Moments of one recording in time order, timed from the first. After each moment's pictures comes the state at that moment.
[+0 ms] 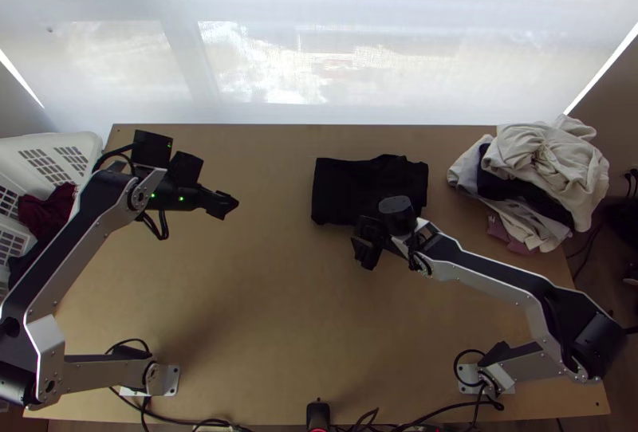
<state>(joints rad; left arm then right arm) -0.20 1.40 1.28 -0.80 0.35 0.08 0.68 1.56 0.82 0.06 0.02 -0.68</state>
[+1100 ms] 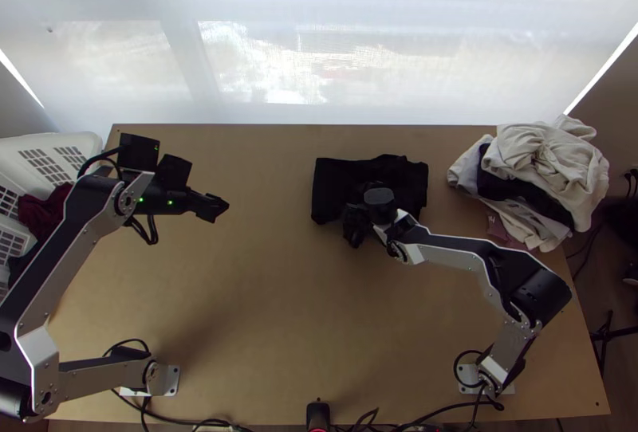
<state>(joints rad) -0.16 1.35 1.26 -0.84 0.33 0.10 0.65 1.90 0.91 0.37 0.15 -0.82</state>
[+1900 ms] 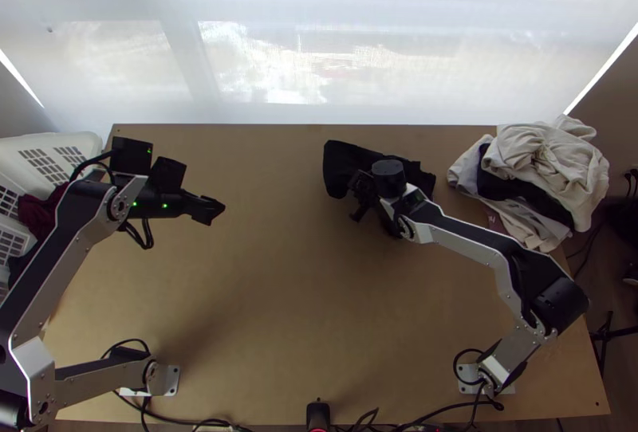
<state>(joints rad) -0.15 1.31 1.25 -0.86 0.34 0.09 0.59 1.79 1.10 0.17 0.17 -0.61</state>
